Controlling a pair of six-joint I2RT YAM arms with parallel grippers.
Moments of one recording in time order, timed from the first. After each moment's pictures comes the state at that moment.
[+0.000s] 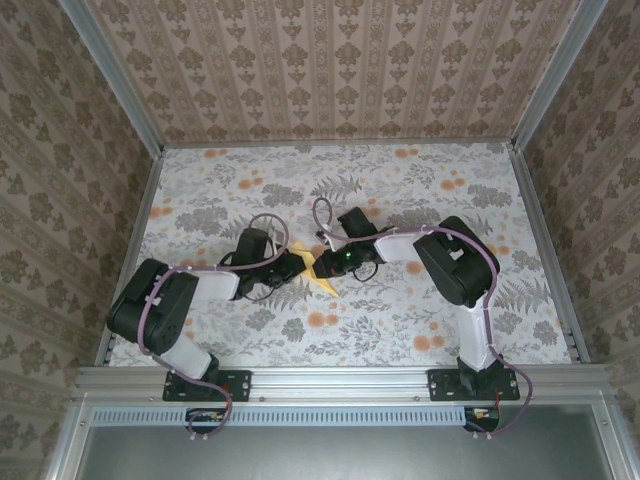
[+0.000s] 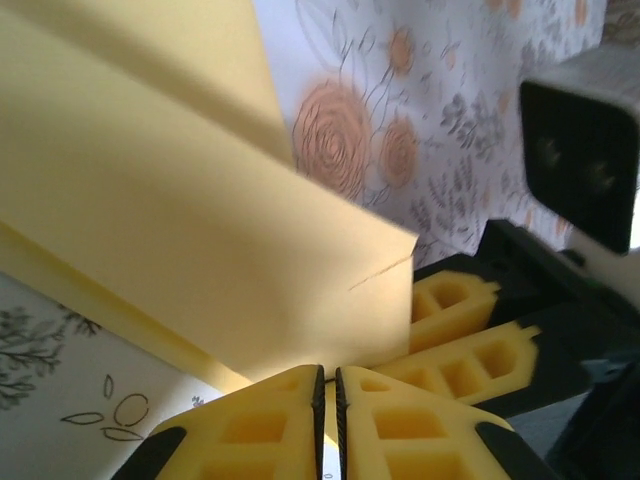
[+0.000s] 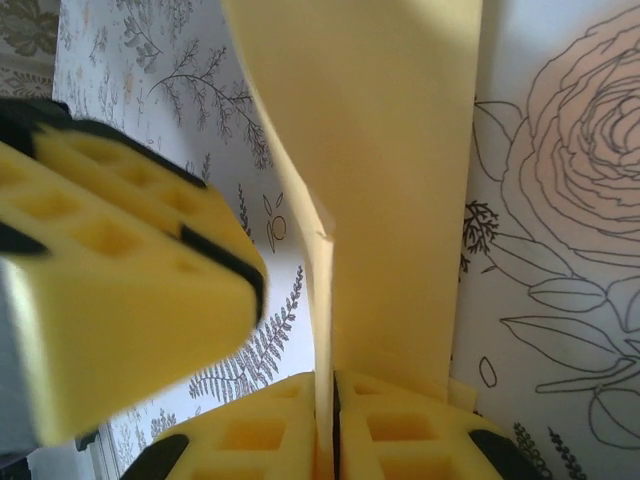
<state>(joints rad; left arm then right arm) -0.49 1.58 0.52 0.31 0.53 -0.93 0.59 2.05 1.13 -0.06 -0.74 0.36</state>
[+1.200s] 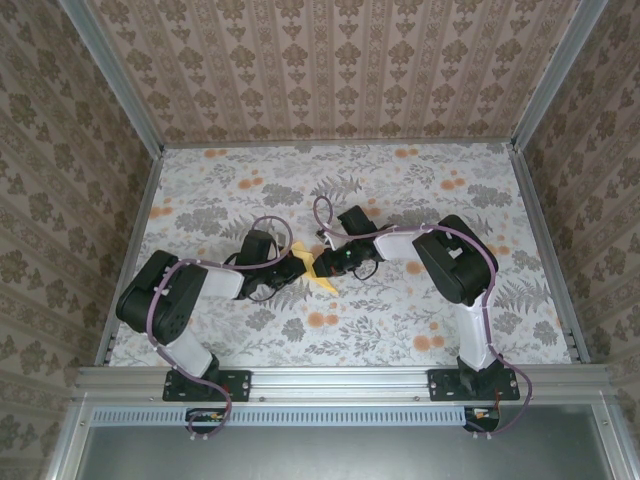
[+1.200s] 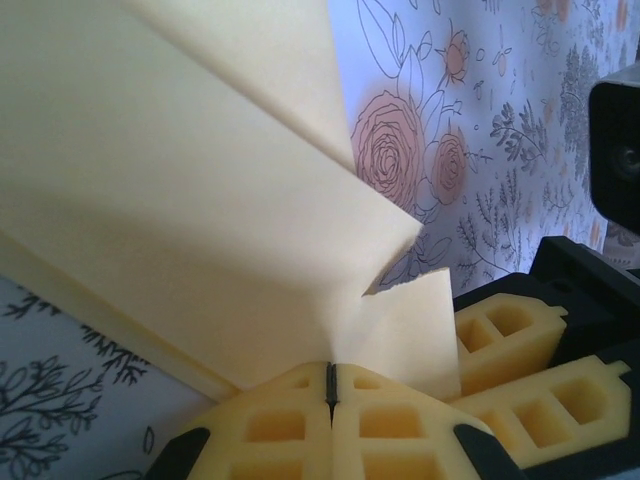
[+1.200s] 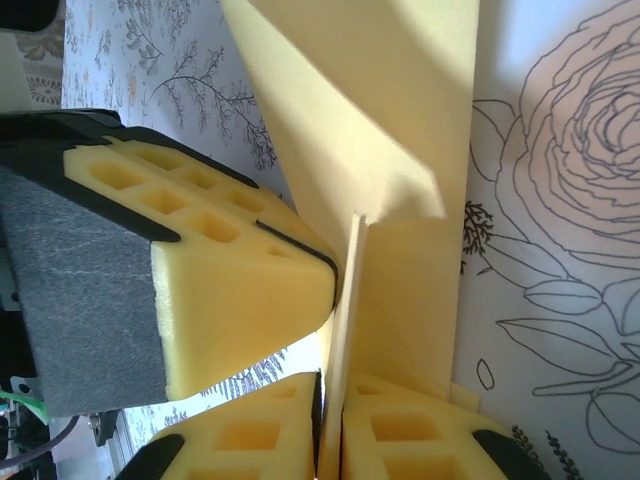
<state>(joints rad) -0.50 1.65 0.52 0.36 0.49 -0.93 0.58 2.07 1.16 -0.09 -0.77 0.37</state>
